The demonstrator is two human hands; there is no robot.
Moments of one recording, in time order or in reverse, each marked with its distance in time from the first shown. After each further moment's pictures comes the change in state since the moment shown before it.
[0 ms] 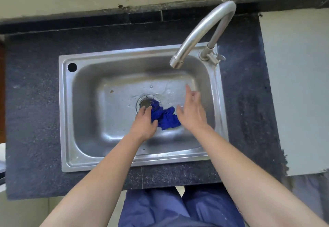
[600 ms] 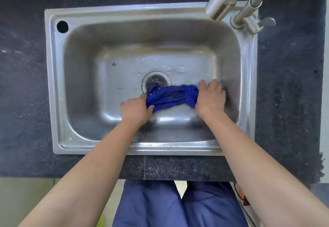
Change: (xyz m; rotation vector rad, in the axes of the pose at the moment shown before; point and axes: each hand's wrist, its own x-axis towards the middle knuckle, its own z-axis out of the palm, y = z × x) left_hand 0.021 -0.053 0.020 0.439 0.093 -0.167; right_hand 0.024 0.033 0.051 -0.534 -0.224 0.088
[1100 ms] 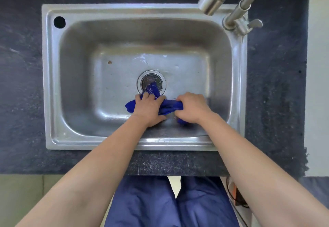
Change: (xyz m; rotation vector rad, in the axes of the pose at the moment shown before) left_hand -0.003 0.036 0.014 0.144 -0.002 0.353; right_hand -0.017 -0.009 -0.003 0.171 -0.180 -0.419
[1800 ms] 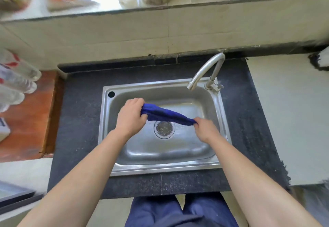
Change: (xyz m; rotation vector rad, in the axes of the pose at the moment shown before) left_hand -0.106 -0.079 -0.193 -0.332 0.601 -0.010; right_hand -0.073 -0.027 -0.084 0.297 0.266 0.288
